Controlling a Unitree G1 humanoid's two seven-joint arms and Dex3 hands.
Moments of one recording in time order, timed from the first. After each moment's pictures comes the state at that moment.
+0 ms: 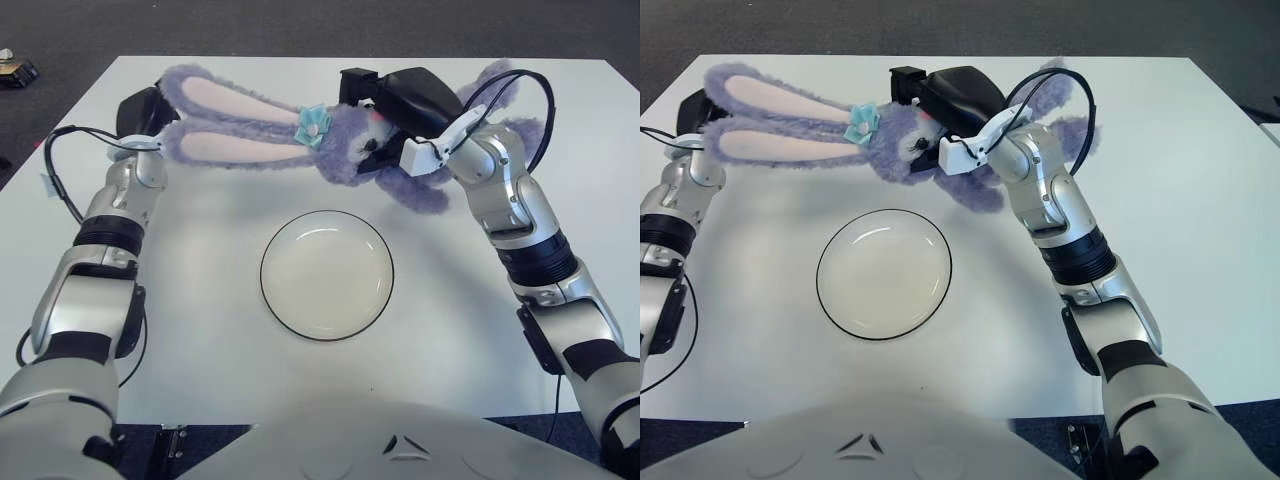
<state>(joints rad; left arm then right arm) -0.72 0.62 -0.13 0.86 0.50 -0.31 0.36 -0.72 -0.34 0.33 -0.13 -0.62 -0.08 0.43</state>
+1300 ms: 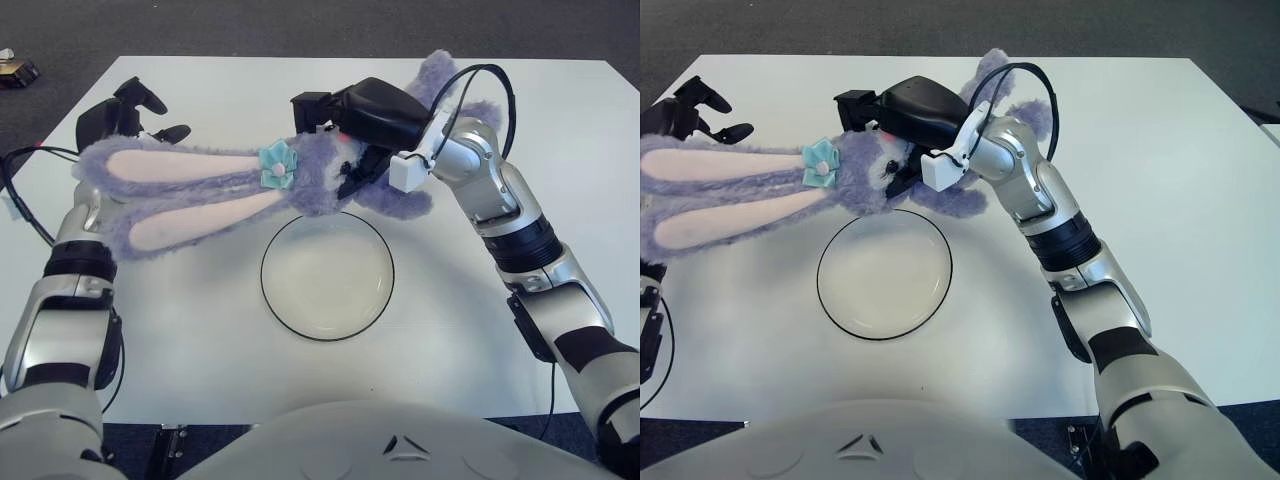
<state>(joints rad) -0.55 0.70 -0.03 0.69 0.48 -0.21 0.36 -0.80 -0.30 0.38 0.01 -0.42 -0.35 0.53</state>
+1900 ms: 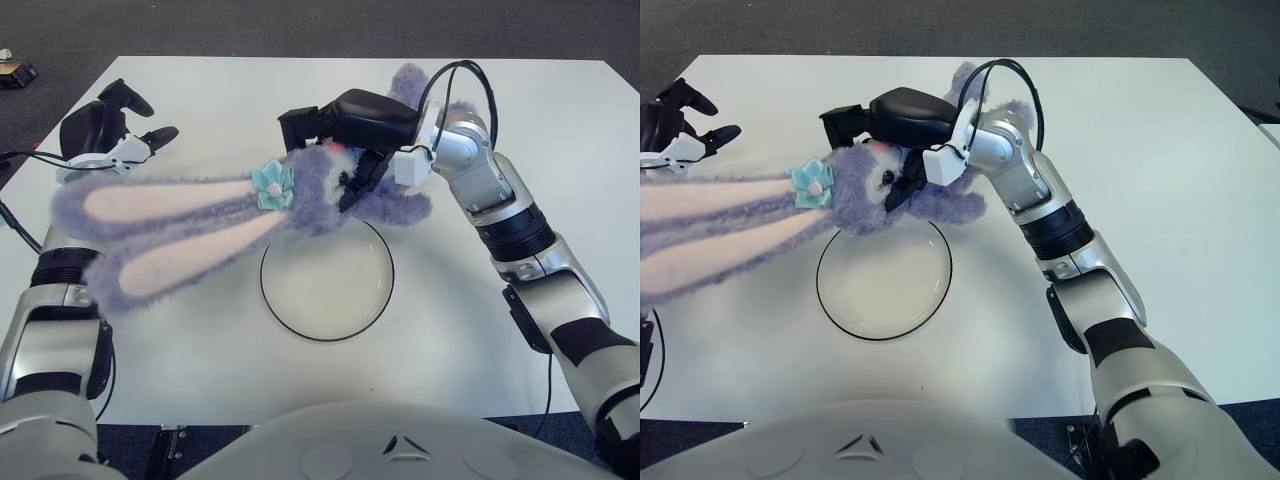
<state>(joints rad) -0.52 0.71 0.00 0.65 0.48 -0.17 0.34 -0.86 -0.30 0.39 0.13 -0.23 -0.46 0.70</state>
